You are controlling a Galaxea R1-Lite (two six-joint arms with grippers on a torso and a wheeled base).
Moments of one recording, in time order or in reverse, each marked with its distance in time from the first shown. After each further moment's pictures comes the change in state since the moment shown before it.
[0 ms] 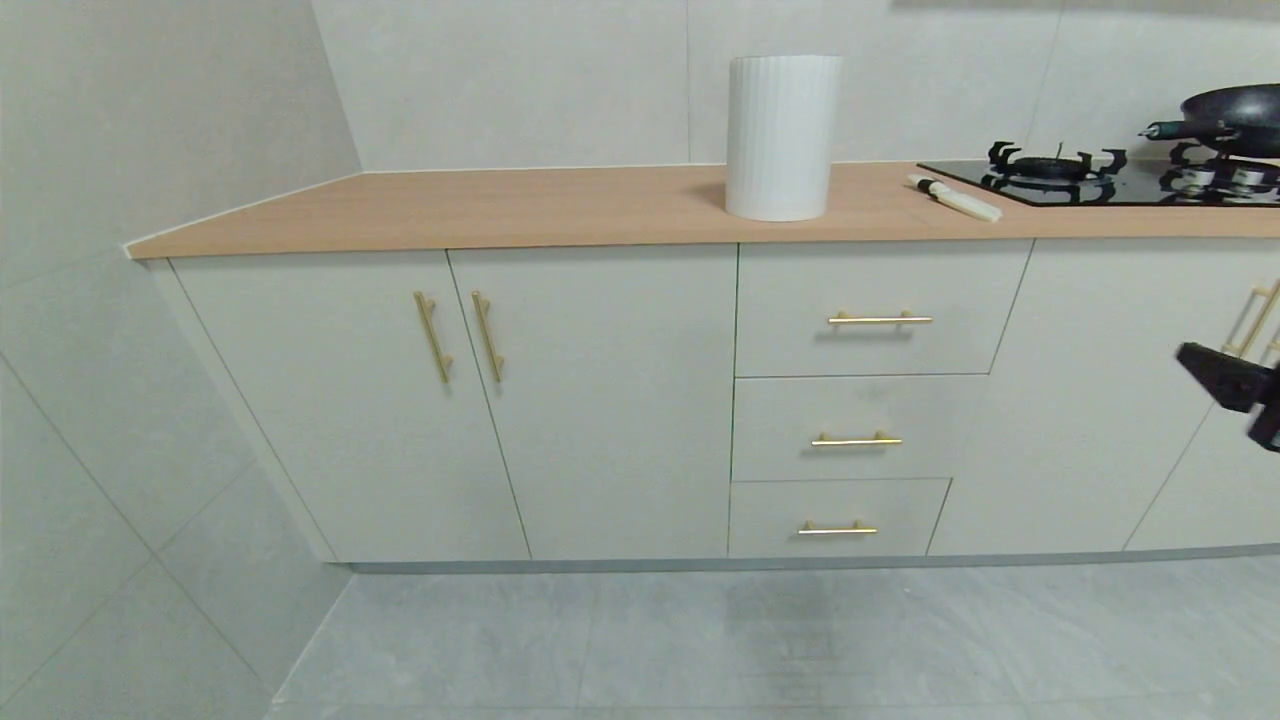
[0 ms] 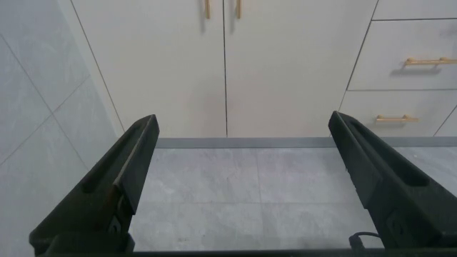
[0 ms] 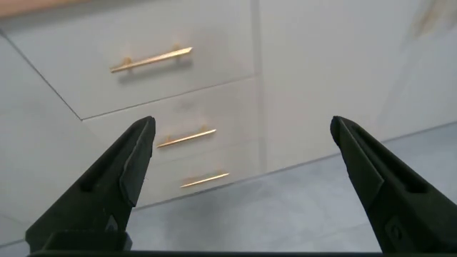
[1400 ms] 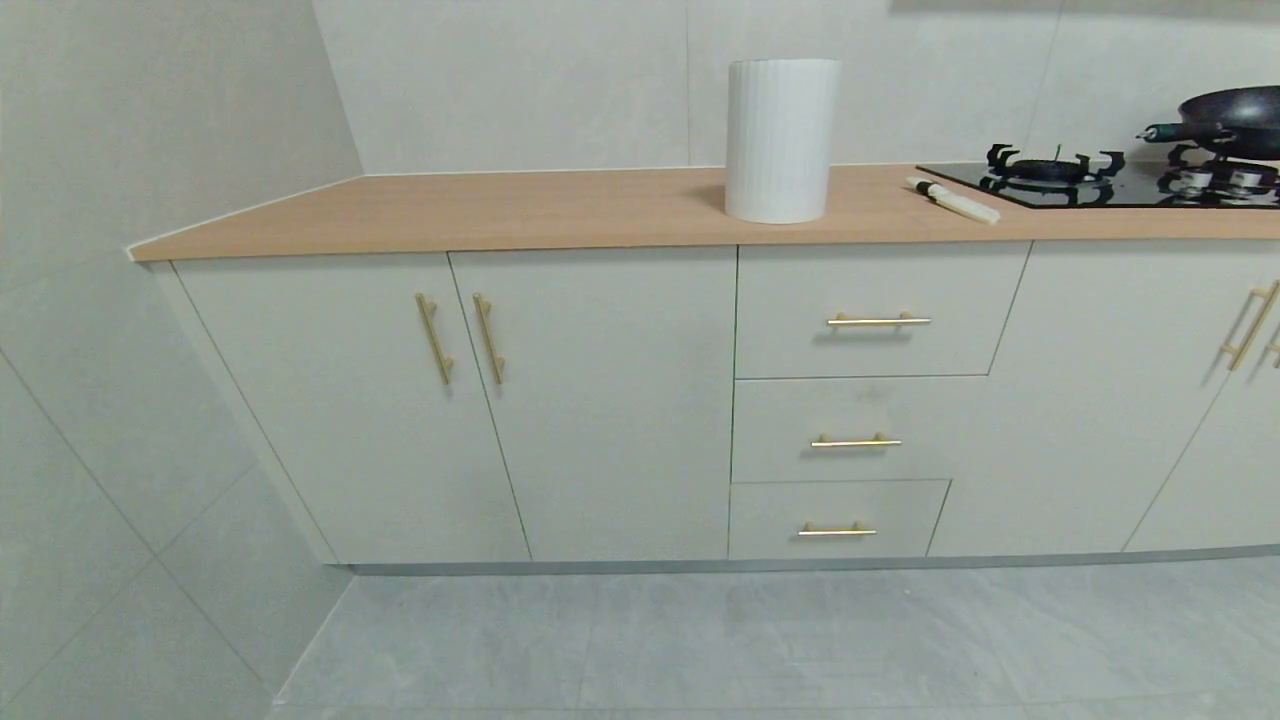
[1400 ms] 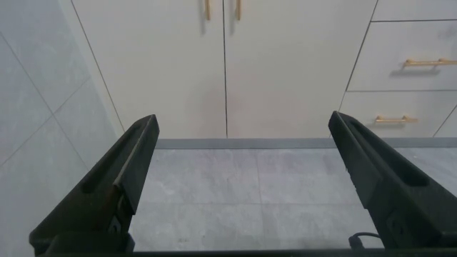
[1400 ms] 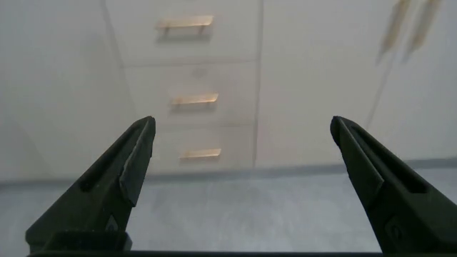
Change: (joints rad) left arm 0.000 0.000 0.000 0.000 0.000 0.000; right arm -0.152 -1.122 0.520 0.522 0.369 -0.106
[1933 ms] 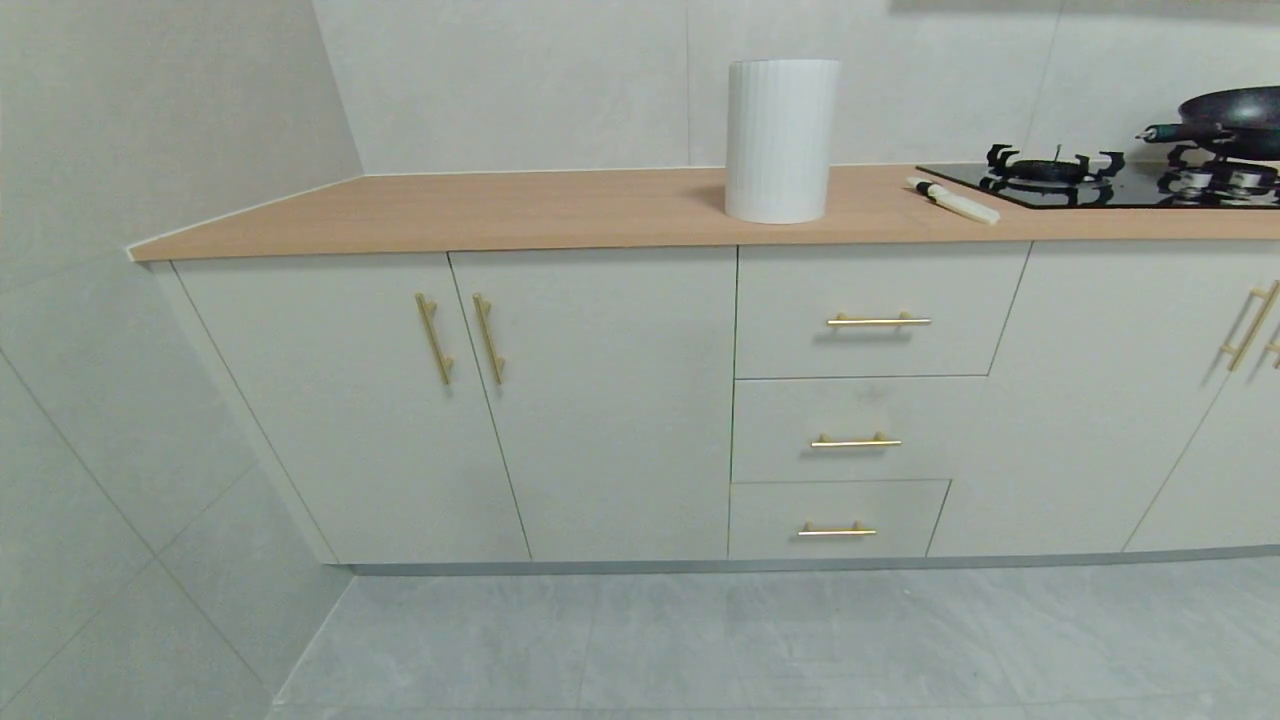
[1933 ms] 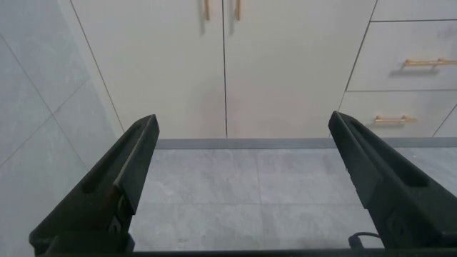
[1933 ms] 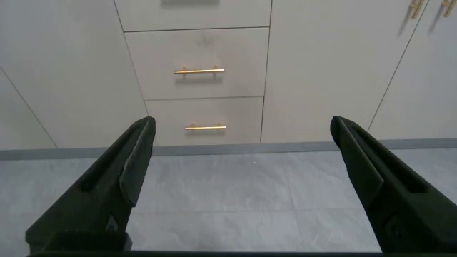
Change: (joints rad) left arm 0.000 0.000 0.000 0.000 0.000 0.000; right arm 0.000 -0.001 0.011 0.030 0.005 0.004
